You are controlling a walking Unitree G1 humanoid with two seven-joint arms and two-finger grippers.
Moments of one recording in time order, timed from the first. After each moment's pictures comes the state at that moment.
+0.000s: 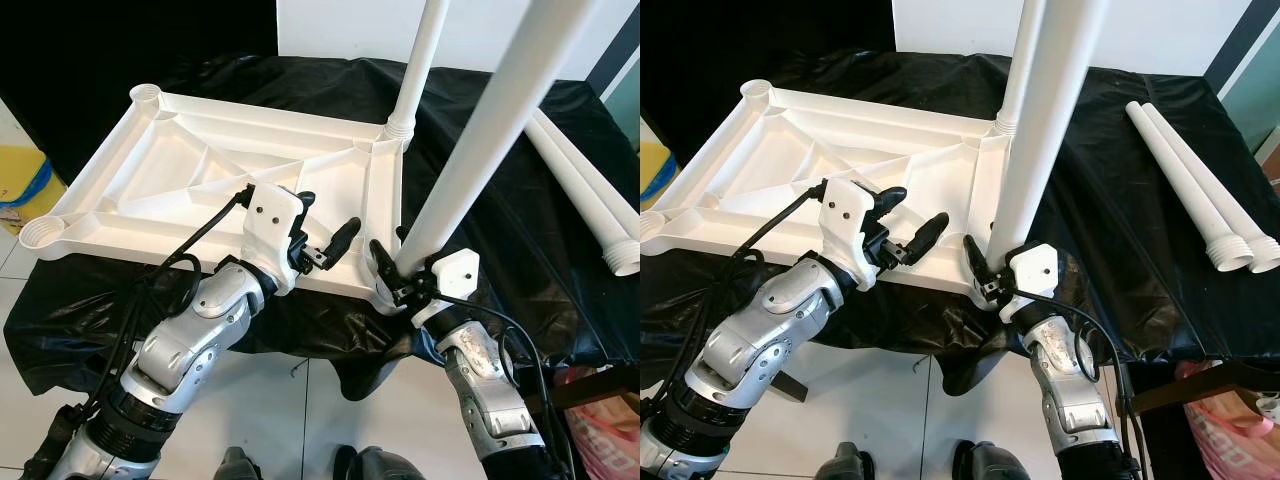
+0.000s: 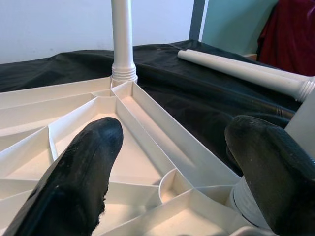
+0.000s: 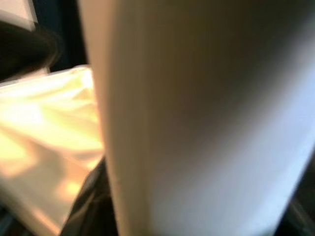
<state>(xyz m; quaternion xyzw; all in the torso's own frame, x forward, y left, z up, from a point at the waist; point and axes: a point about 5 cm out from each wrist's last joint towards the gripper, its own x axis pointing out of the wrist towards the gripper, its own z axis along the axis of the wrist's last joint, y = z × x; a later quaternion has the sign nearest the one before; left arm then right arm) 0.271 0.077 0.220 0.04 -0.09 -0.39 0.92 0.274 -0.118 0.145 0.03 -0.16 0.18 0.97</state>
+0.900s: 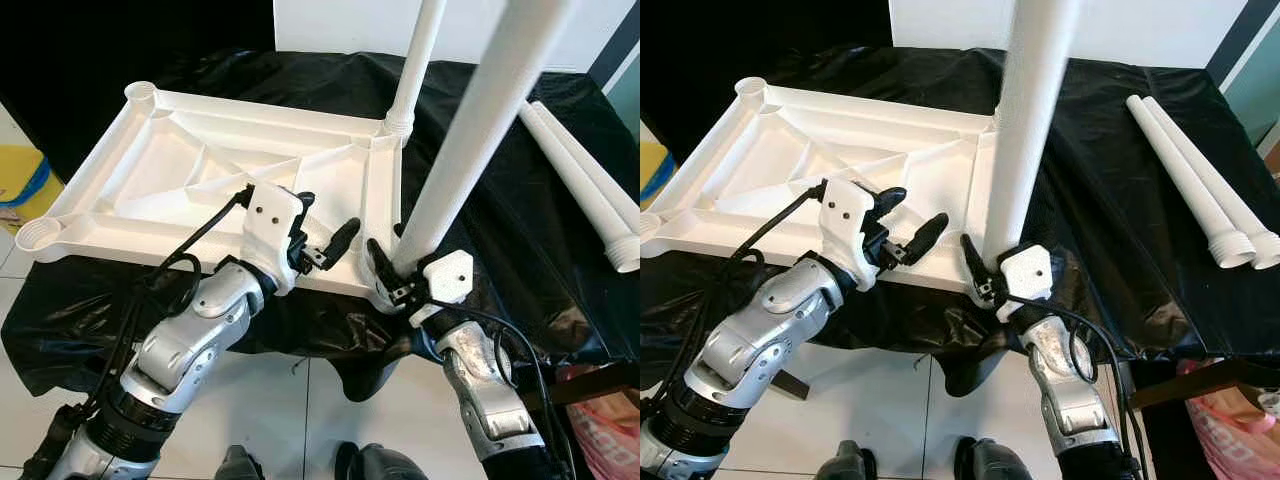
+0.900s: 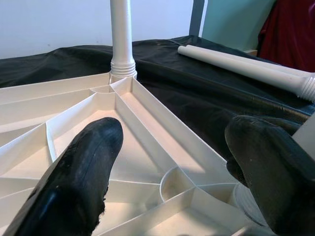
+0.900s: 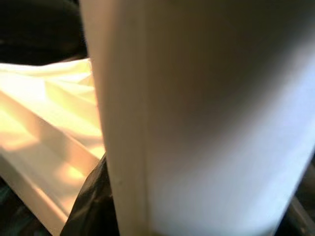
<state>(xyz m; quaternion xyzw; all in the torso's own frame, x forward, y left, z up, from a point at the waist) 0.271 0.078 0.220 0.04 -0.09 -0.39 0.92 0.268 -0.110 0.149 -0.06 -0.18 0.22 0.96</state>
